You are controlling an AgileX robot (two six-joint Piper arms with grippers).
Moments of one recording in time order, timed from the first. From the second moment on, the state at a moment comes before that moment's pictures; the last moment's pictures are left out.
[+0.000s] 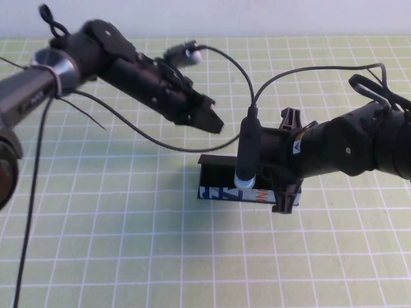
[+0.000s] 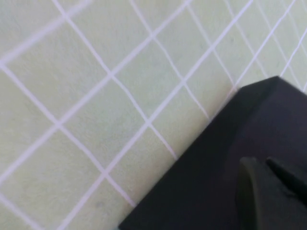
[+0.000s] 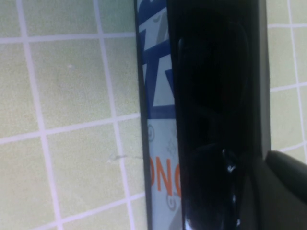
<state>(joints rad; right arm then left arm) 0.58 1.74 -1.15 0.08 0.38 -0.98 -0.34 2.23 -1.91 -0.87 1.16 0.67</state>
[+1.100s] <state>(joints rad) 0.58 1.74 -1.15 0.12 0.37 -0.98 -0.30 1.91 -0.93 -1.67 0.86 2.08</state>
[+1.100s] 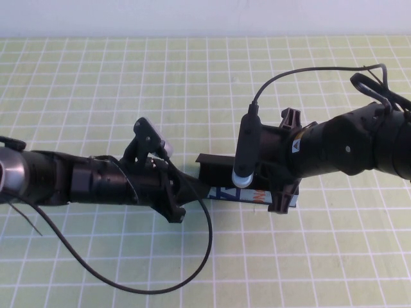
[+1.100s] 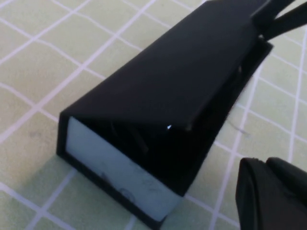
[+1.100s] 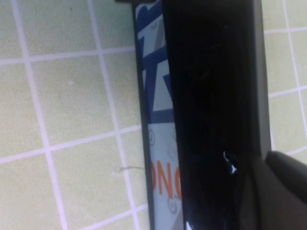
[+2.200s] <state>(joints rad) 0.58 1.74 -1.15 0.15 0.36 -0.98 -0.30 2.00 -1.00 -1.70 0.87 2.39</state>
